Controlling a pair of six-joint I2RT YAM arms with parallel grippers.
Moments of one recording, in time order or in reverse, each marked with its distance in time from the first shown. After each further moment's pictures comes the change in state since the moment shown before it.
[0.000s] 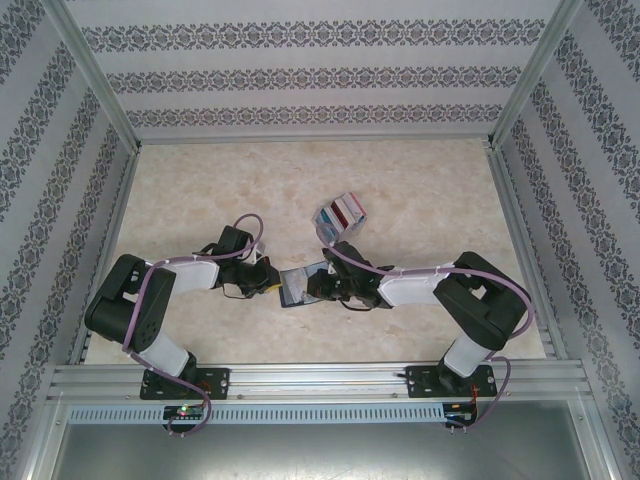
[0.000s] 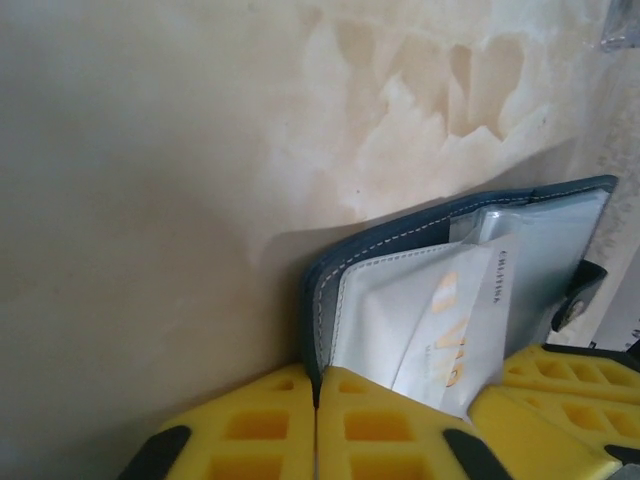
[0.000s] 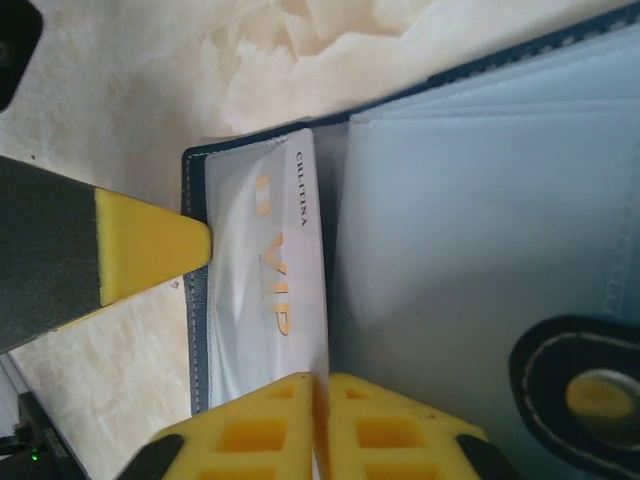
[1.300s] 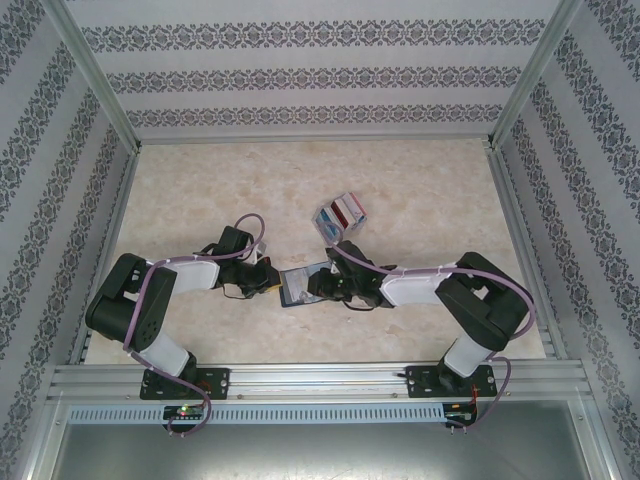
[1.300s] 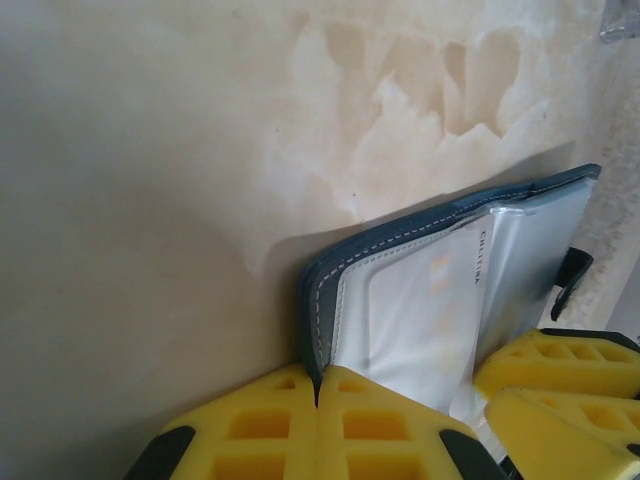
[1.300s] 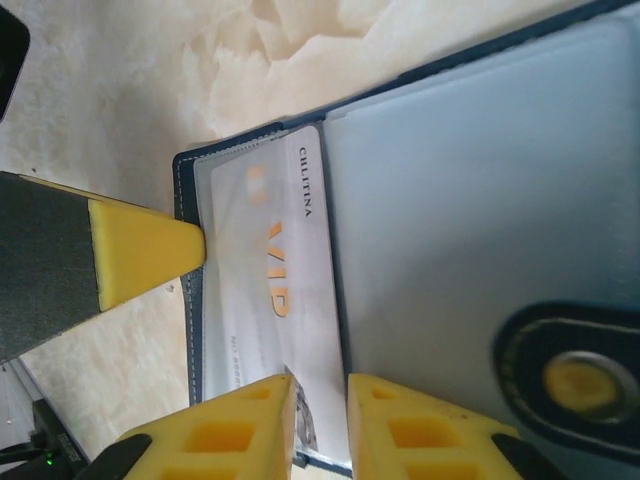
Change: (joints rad) left arm 0.000 0.006 -0.002 0.010 -0.003 0.030; right arm -0.028 -0.005 -0.010 -0.013 -0.019 0.027
